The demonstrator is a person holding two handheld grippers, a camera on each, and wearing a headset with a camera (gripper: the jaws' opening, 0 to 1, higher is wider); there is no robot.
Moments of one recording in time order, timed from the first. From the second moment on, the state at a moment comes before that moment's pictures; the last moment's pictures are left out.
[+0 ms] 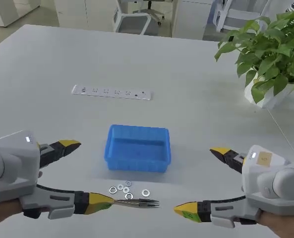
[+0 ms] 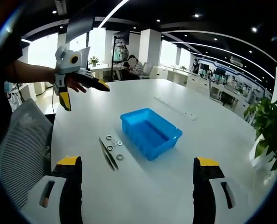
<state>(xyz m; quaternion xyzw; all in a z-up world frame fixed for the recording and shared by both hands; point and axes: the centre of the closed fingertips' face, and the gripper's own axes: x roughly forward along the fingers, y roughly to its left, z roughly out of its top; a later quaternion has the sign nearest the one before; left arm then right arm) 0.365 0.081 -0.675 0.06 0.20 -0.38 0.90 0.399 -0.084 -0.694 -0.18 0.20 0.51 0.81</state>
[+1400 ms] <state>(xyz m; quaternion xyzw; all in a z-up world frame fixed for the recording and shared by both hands) 0.372 0.082 -0.673 0.08 0.20 -0.40 0.89 0.400 -0.083 -0.698 -0.20 0.20 0.53 0.80</state>
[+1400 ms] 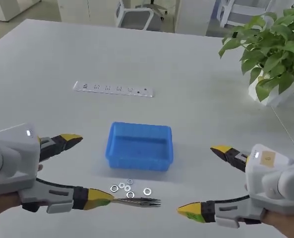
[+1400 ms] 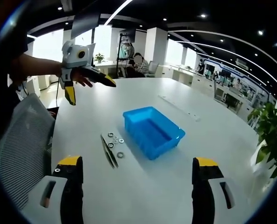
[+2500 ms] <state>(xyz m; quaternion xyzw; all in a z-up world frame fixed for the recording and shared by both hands) 0.372 0.076 -0.707 0.14 0.24 -0.48 0.83 0.397 -0.053 -0.726 -0.31 0.22 0.63 0.68</state>
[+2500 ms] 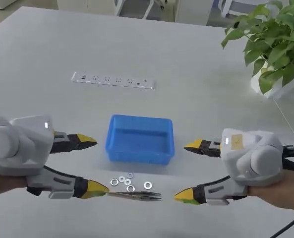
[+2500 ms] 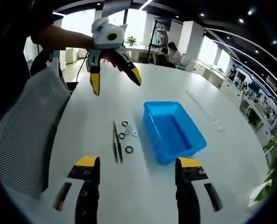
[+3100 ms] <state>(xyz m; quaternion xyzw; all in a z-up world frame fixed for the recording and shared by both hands) 0.362 0.066 -0.741 0.19 0.28 -0.52 0.78 0.377 -0.034 -0.757 -0.38 0.22 0.68 0.59</state>
